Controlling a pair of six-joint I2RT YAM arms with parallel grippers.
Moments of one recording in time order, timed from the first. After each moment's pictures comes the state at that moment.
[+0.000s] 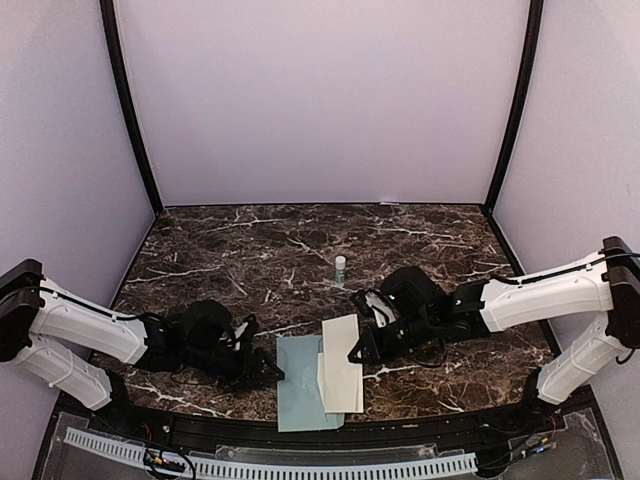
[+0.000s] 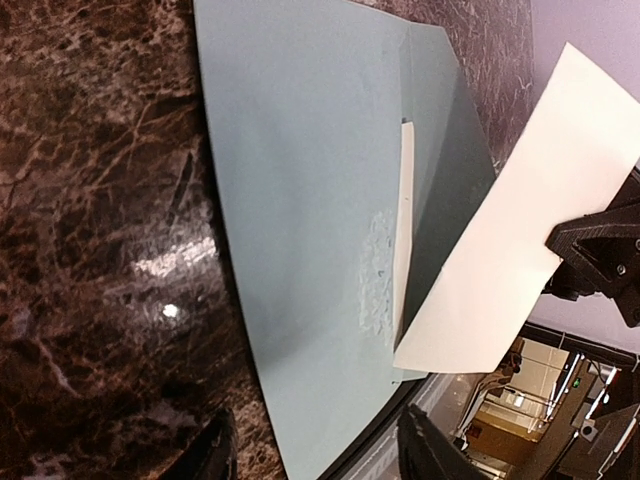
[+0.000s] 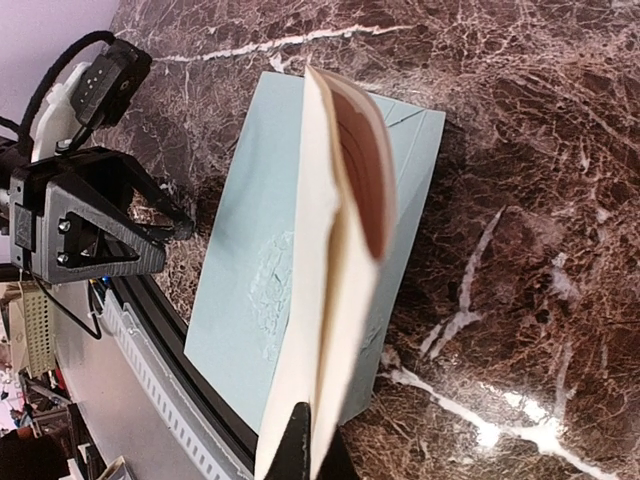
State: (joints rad) left arm -0.97 1.35 0.38 0.18 0.39 -1.15; right arm 1.06 1.47 0.77 -0.16 -0.29 0.74
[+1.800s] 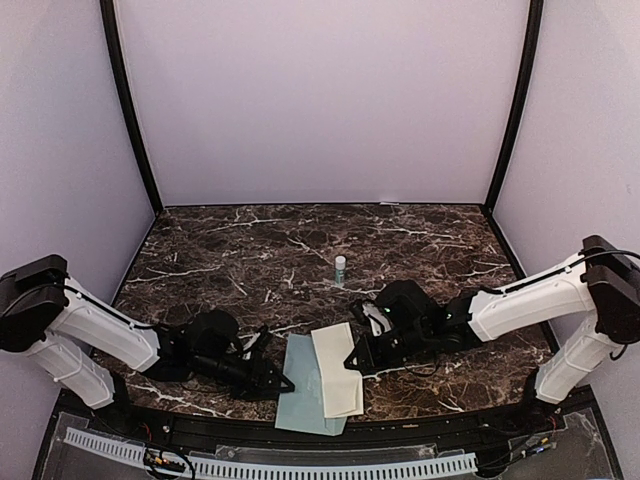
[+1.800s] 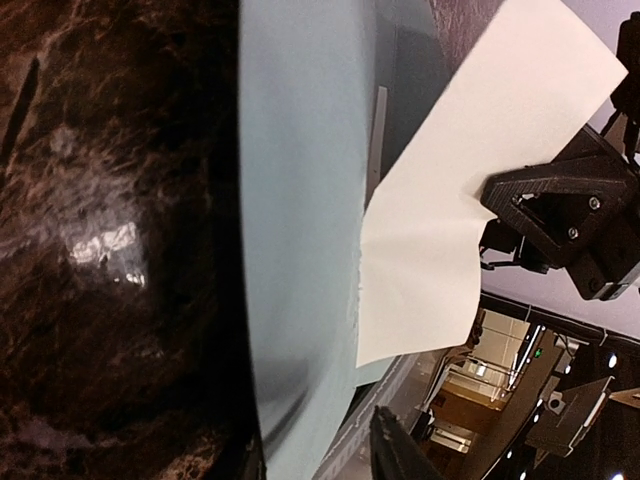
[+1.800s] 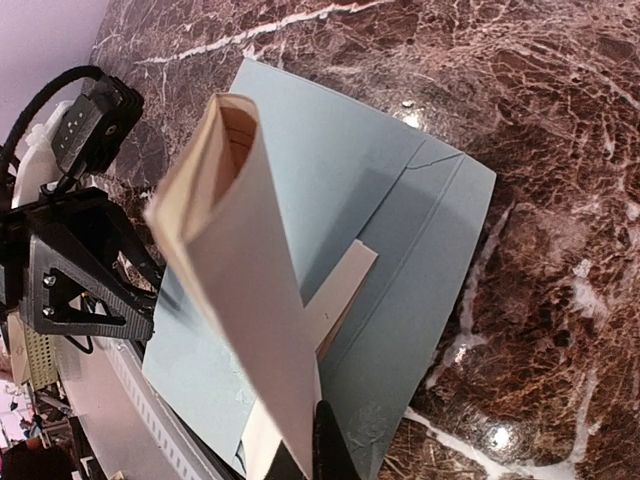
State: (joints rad) left arm -1.04 1.46 0.36 0.42 0.46 -1.27; right arm 1.07 1.55 0.71 0.00 -0.28 0.79
